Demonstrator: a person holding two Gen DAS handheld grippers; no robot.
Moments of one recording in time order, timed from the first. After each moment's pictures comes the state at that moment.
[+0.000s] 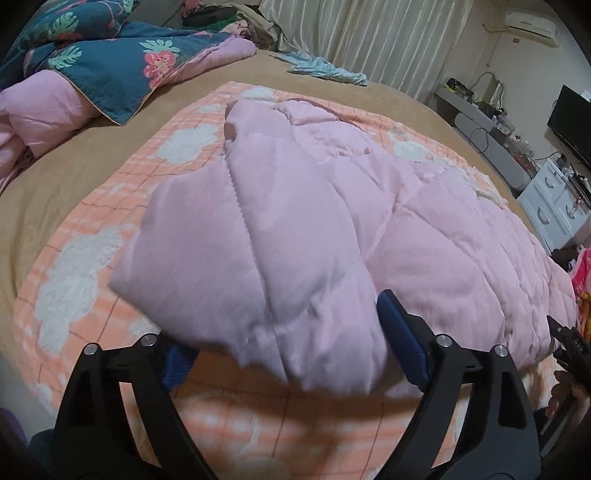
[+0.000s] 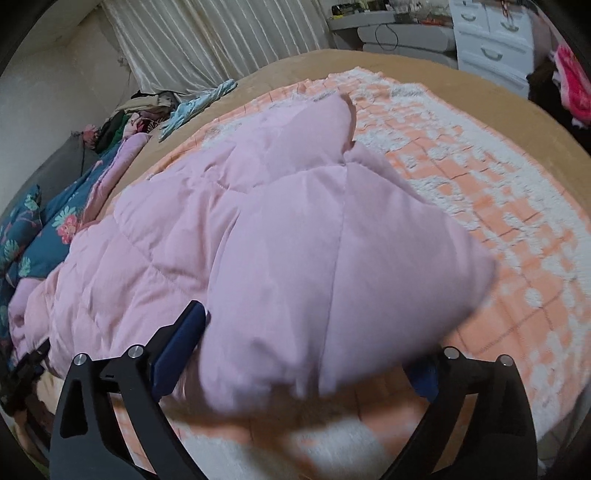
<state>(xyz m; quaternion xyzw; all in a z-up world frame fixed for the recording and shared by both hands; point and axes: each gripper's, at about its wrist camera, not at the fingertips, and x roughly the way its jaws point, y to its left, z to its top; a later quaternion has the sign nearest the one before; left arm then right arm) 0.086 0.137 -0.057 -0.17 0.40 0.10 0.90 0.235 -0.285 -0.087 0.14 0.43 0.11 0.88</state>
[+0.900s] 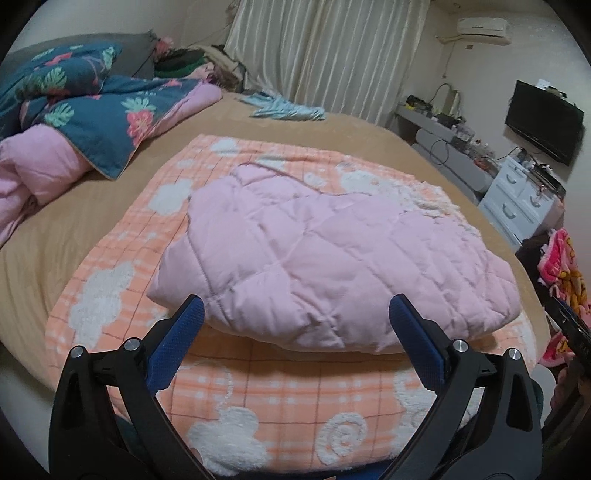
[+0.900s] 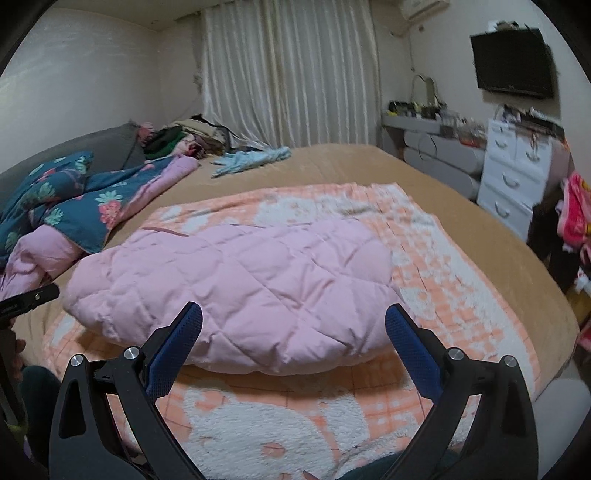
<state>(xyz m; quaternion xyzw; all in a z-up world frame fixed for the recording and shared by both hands) 0.021 0.087 0.025 -0.13 0.33 0.05 0.93 0.113 -0.259 0.027 0.01 0.27 0.15 0.95</state>
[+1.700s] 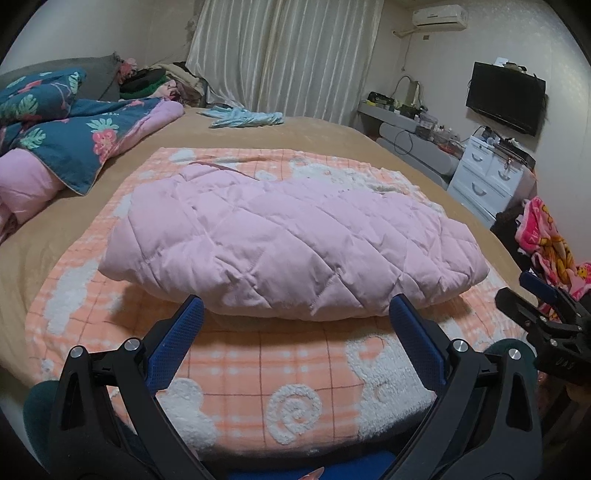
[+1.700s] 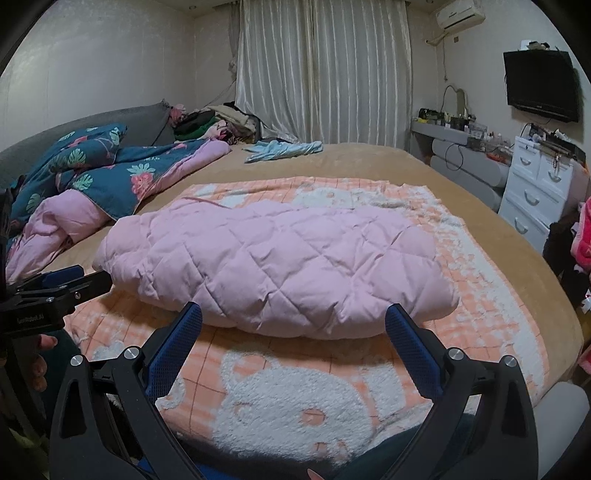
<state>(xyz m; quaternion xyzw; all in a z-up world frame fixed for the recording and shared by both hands) -0.010 0.015 0.008 -0.09 0.31 -0.01 0.95 0.061 -0.213 0.010 -0.03 0.27 0.20 0.94</state>
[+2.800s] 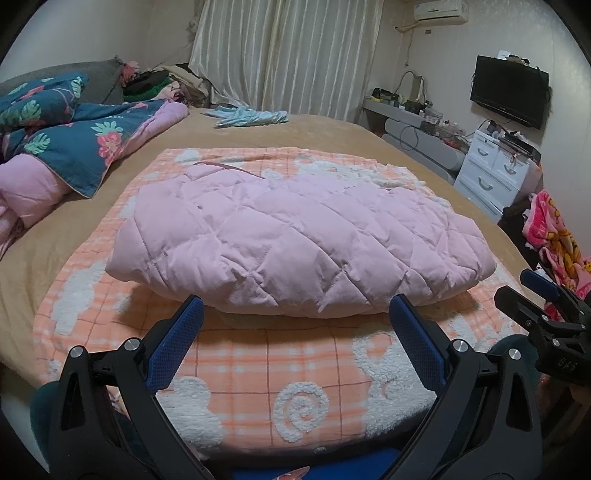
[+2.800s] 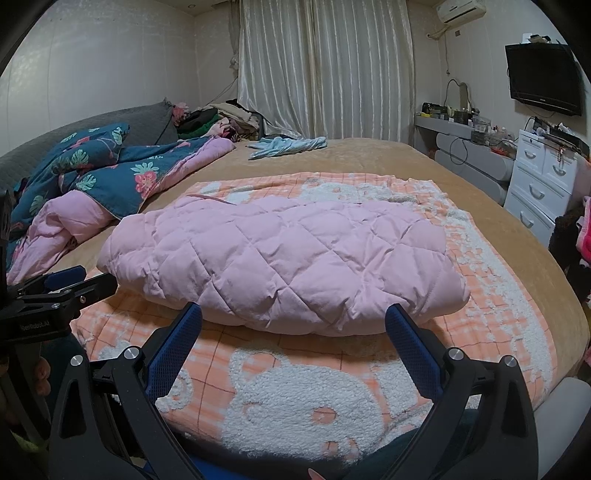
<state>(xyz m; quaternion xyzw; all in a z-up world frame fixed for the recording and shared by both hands) -0.012 0.016 0.010 -0.08 0.31 0.01 0.95 0.062 -0.206 0.005 -0.02 0.28 0.21 0.94</state>
